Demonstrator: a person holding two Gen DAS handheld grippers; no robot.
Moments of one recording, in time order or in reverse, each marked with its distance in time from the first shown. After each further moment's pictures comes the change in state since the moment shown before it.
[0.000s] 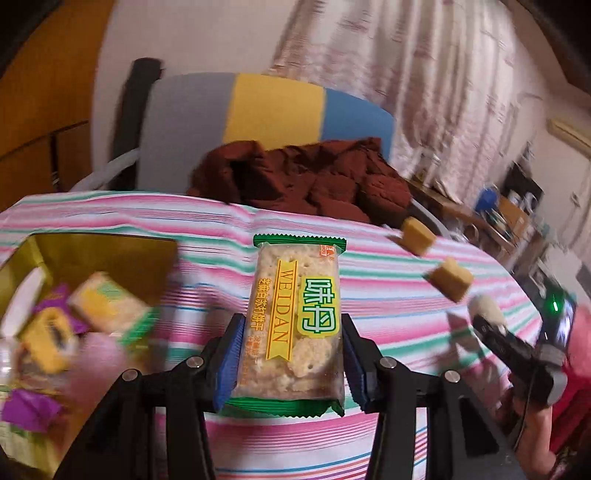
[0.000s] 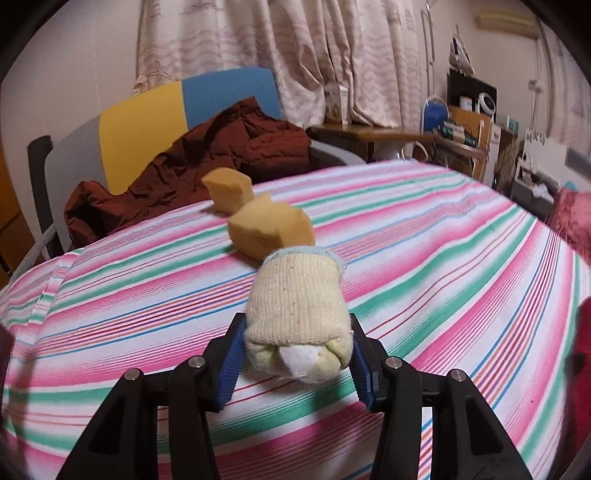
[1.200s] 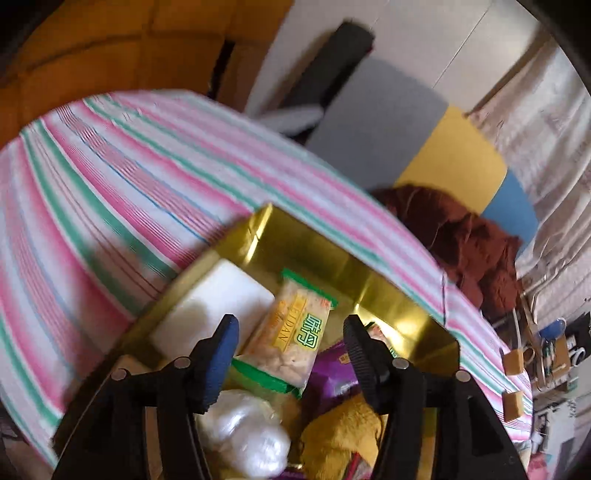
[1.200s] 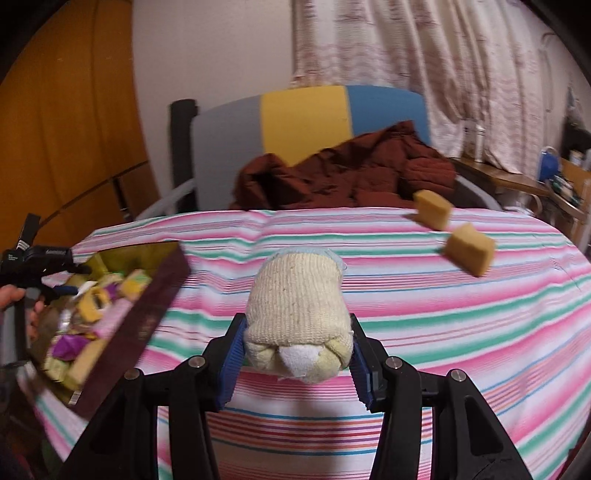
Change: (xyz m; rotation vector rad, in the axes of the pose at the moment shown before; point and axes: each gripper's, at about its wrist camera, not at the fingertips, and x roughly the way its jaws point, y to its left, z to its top) left arm -0.040 0.251 0.027 -0.518 0.073 0.272; right arm -0.136 0.161 -0.048 -0.253 -0.007 0.451
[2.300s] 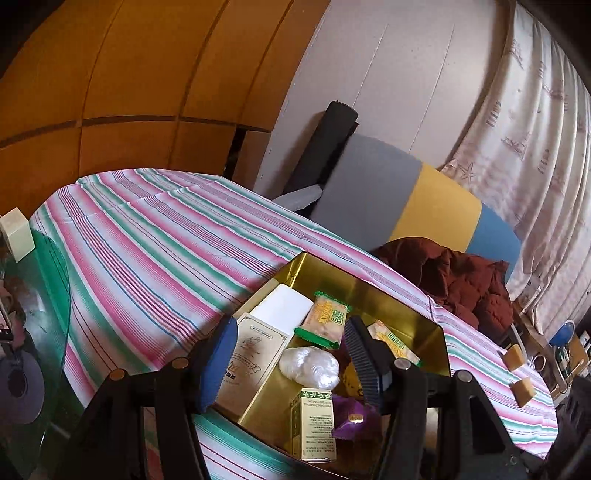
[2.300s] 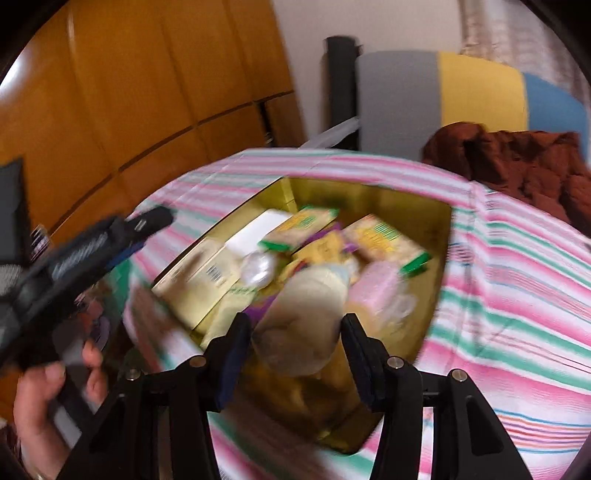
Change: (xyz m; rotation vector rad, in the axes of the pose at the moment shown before) left arm -0.118 0.045 -0.064 0.056 -0.313 0.007; right arm 0.020 0.213 -0.020 -0.255 0.248 0.439
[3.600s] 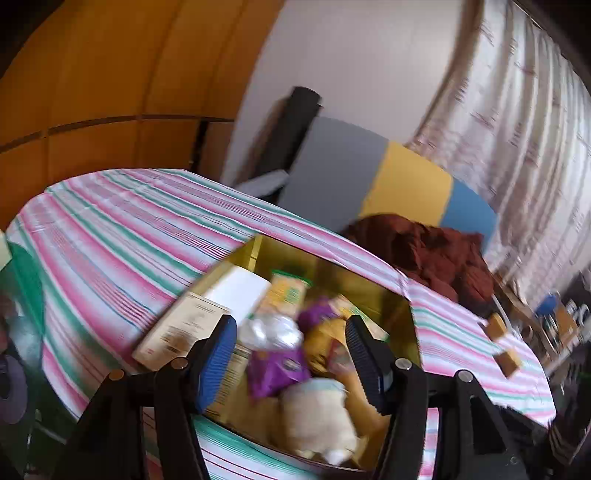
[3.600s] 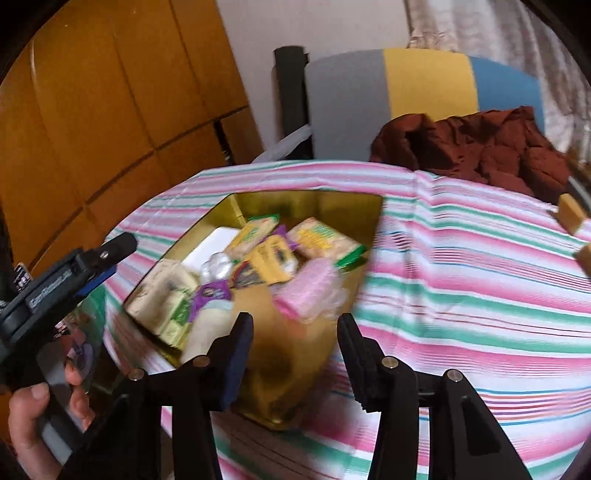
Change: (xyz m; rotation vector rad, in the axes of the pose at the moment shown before) left arm -0.004 -0.040 -0.016 0.099 0.068 -0.105; right arm -0.036 -0.057 -0.005 0.162 -0.074 -0.156
